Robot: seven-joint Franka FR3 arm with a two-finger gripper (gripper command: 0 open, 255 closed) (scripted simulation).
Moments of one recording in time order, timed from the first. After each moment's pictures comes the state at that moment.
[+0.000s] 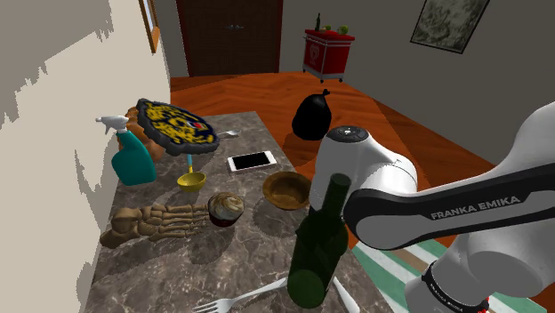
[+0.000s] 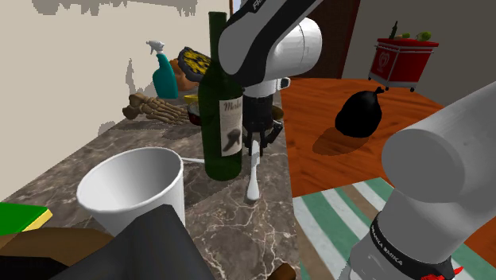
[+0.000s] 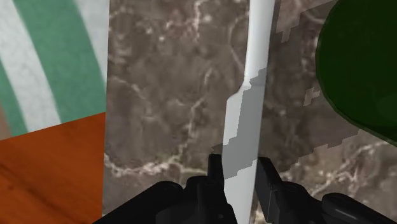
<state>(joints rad) 0.02 -0.50 0.64 -2.74 0.40 2.28 0.65</state>
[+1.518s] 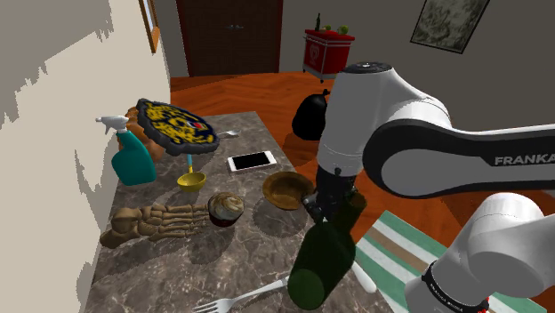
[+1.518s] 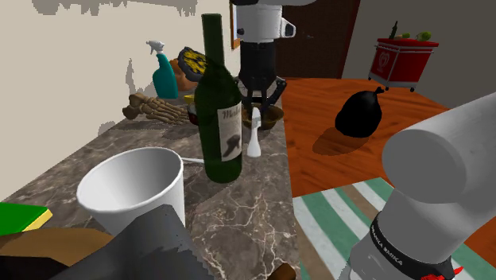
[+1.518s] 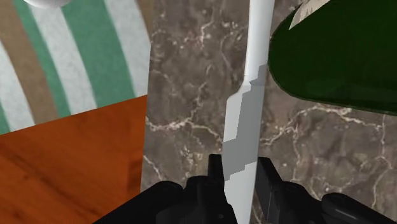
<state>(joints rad) 0.03 -0.66 0.53 -2.57 0.35 1.94 0.65</state>
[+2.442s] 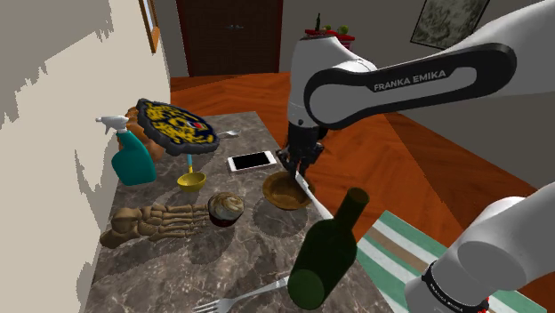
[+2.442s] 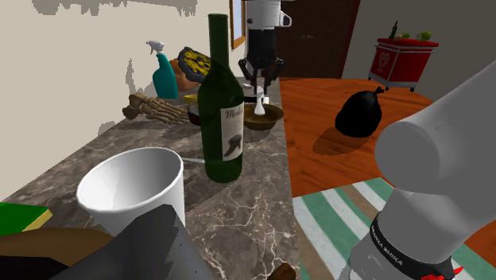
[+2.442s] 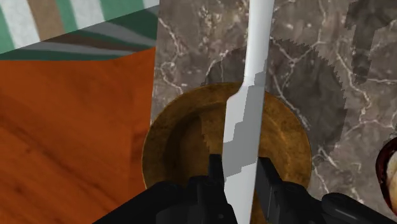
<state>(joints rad) -0.16 -0.30 0.46 -2.27 0.15 1.99 0.55</state>
